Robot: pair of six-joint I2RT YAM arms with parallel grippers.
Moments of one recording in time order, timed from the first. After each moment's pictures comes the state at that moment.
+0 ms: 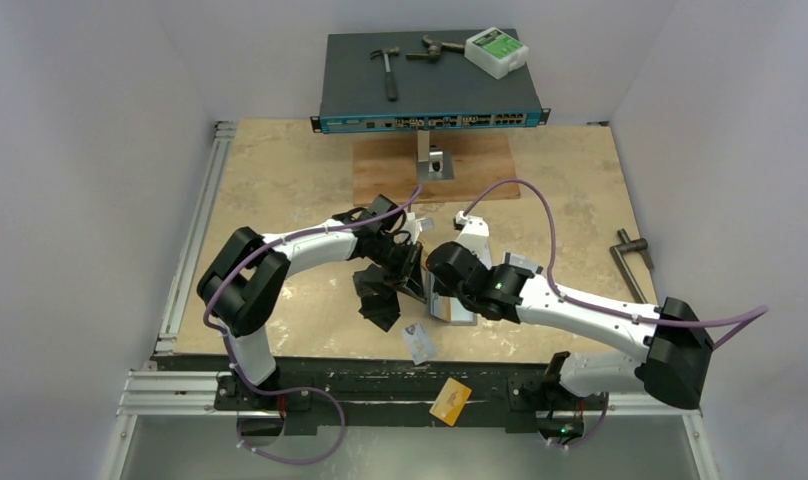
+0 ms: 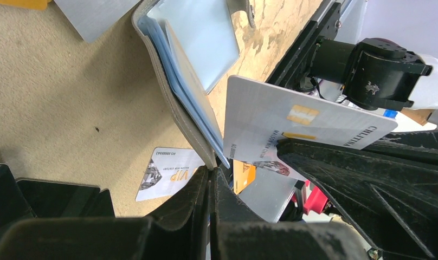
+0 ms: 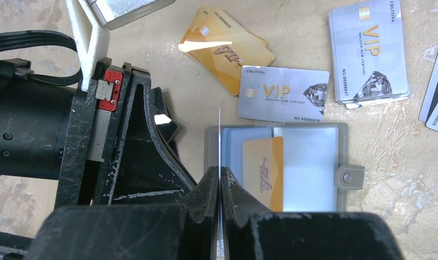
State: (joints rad) left arm -0.68 1.80 1.11 -0.40 0.78 -0.49; right arm 1.02 1.25 0.86 -0.46 0.56 0.95
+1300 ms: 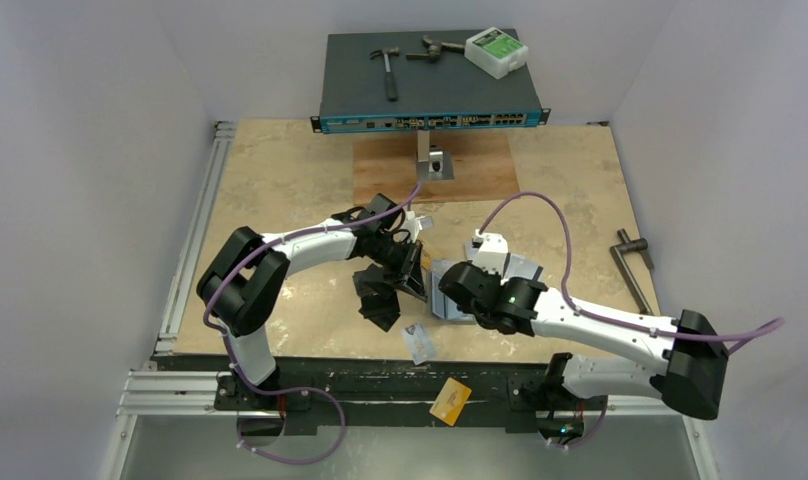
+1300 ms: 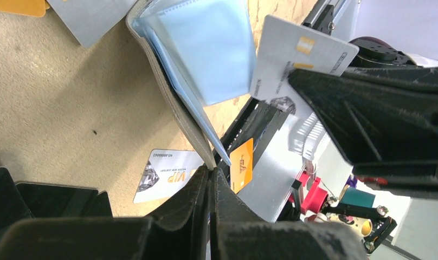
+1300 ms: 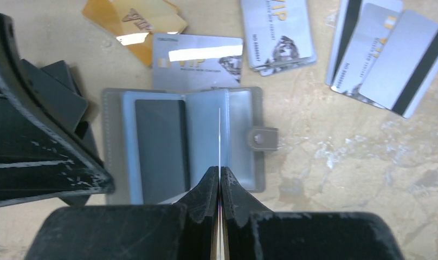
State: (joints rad) left arm -0.67 1.80 1.11 -0.38 0.80 -0.49; right arm 1.05 1.18 0.78 -0.65 0.65 0.98
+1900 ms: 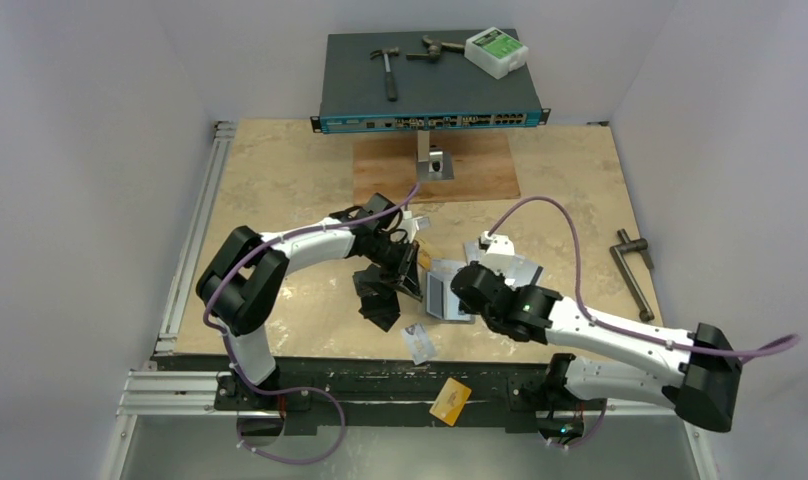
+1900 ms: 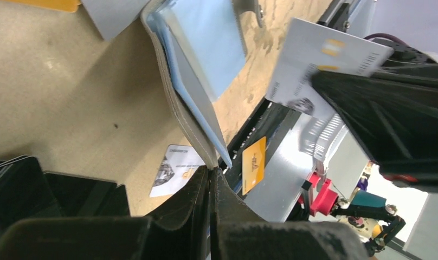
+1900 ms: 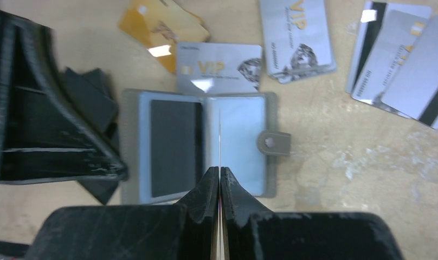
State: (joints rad) left arm -0.66 1.80 1.11 -0.41 0.78 -0.45; right arm 1.05 1.09 0.69 -0.60 0.65 0.97
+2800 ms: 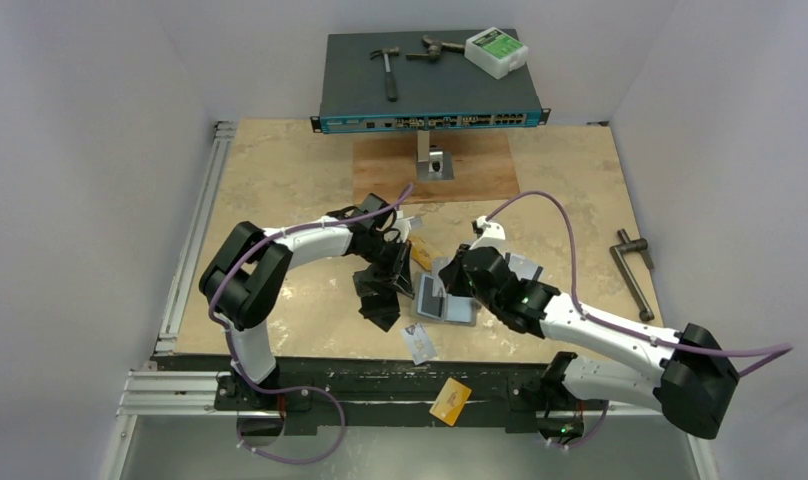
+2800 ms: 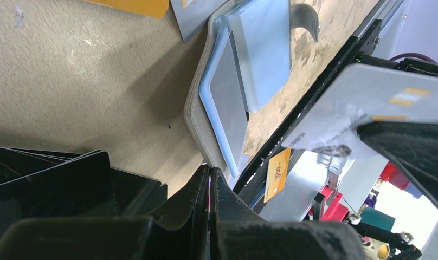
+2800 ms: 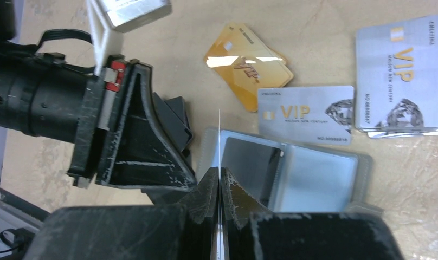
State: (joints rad) left arm -0.62 1.83 1.11 -0.43 0.71 -0.40; right arm 0.88 1.06 0.57 -0.11 0.35 0.82
